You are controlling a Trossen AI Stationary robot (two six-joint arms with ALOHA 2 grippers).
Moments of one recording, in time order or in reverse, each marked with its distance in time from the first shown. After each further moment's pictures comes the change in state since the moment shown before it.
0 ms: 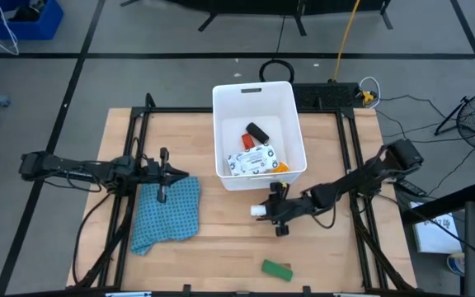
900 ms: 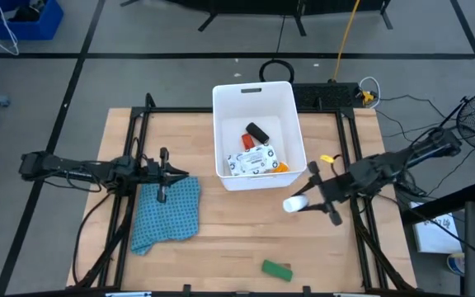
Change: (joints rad) left arm 0.000 0.000 0.000 0.000 -0.002 0.010; right arm 0.032 -0.793 -0.002 -0.213 -0.264 -0.221
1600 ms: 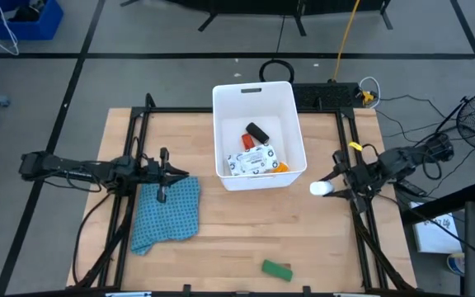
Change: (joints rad) left arm 0.000 0.000 0.000 0.000 -0.001 -0.034; right arm 0.000 -0.483 -0.176 -0.223 0.055 0.121
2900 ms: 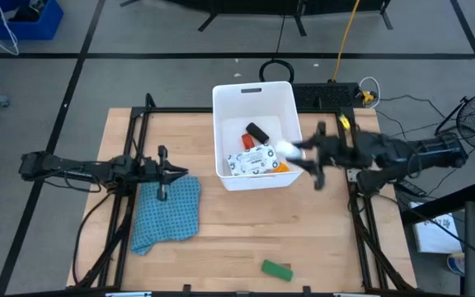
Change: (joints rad) left arm 0.000 0.000 0.000 0.057 -0.029 0.058; right arm -0.232 0.529 0.395 0.181 0.179 0.074
